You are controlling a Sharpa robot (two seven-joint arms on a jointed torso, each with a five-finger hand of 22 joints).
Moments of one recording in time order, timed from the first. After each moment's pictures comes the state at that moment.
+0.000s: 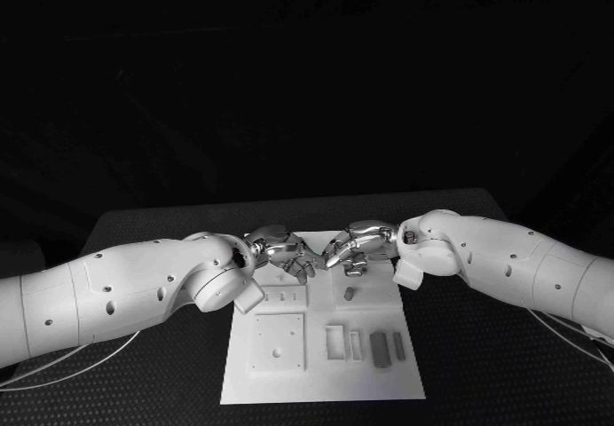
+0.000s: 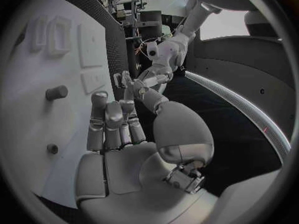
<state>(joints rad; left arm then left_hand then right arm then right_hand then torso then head) 1.32 -0.69 -0.22 1.49 -0.49 -0.18 -0.07 0.92 0.04 0.53 -0.29 0.05 0.94 0.13 0.33 0.54 1.15 0.08 0.21 0.51 1.15 0.04 0.16 1.16 0.01 0.99 -0.05 0.07 0.94 1.23 -0.55 -0.10 1.03 -0.50 0.47 0.10 1.06 0.06 0.58 -0.30 0.05 0.96 0.10 0.33 0.70 0.93 0.01 1.27 0.97 1.12 -0.09 1.48 0.89 0.25 1.05 0.00 0.97 1.31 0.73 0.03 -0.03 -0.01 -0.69</state>
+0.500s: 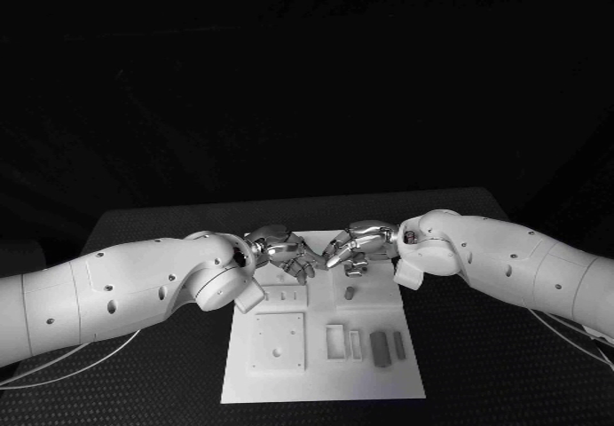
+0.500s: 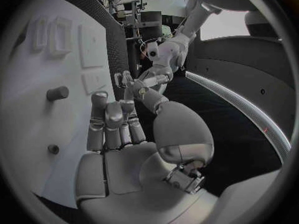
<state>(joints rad) 1.32 -0.69 -0.22 1.49 -0.50 -0.18 -0.09 0.97 0.03 0.54 -0.29 0.05 0.96 0.12 0.34 0.54 1.17 0.07 0.23 0.51 1.16 0.04 0.17 1.18 0.01 1.01 -0.06 0.07 0.95 1.23 -0.55 -0.10 1.03 -0.50 0.47 0.09 1.06 0.06 0.58 -0.29 0.05 0.96 0.10 0.33 0.70 0.93 0.01 1.27 0.97 1.12 -0.10 1.48 0.89 0.25 1.05 0.00 0.97 1.31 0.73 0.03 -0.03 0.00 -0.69</state>
